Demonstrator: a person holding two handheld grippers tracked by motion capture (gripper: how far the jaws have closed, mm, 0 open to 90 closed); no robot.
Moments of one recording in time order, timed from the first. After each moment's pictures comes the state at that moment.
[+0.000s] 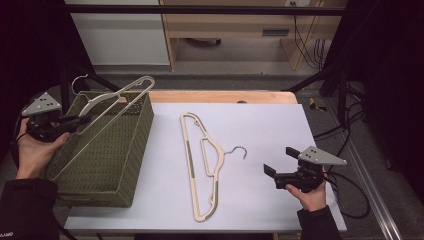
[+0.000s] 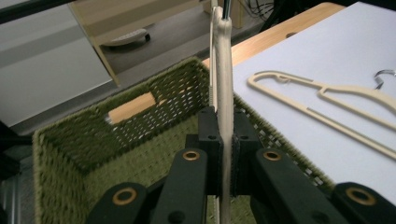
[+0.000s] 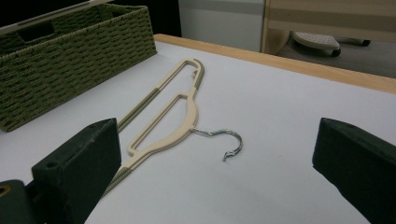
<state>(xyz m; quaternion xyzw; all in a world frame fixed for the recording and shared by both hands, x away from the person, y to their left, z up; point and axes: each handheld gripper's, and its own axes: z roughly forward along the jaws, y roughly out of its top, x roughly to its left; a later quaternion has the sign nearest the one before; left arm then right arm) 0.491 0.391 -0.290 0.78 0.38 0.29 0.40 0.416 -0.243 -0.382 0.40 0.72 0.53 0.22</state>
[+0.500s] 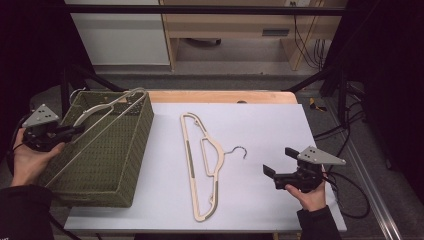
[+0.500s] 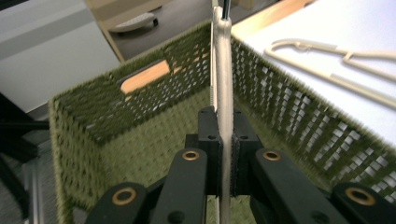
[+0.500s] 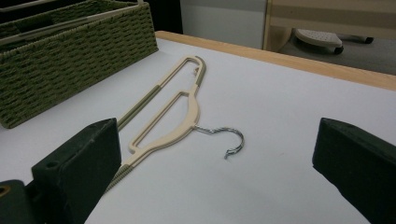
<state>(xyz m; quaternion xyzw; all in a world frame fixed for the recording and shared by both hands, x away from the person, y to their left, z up) 0.485 0.410 -0.319 0.80 0.38 0.30 0.36 0.416 -0.242 -0.383 0.39 0.73 0.52 0.21</state>
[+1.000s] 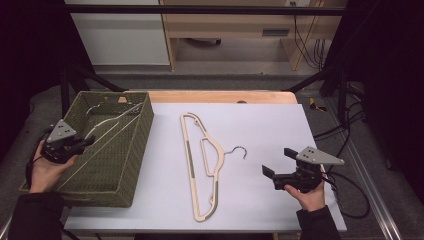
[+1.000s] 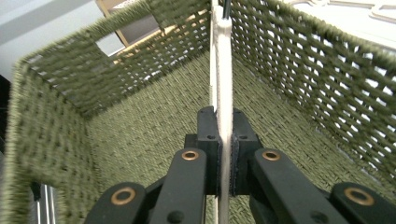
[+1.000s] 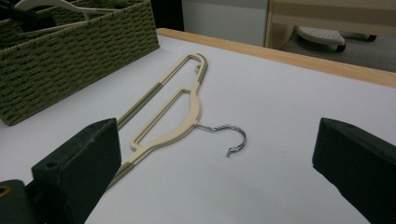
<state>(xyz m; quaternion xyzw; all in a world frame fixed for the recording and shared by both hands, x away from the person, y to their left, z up) 0.485 0.397 -0.373 0.81 0.38 0.31 0.33 0.417 -0.241 -0.384 0.39 0.73 0.52 0.21</state>
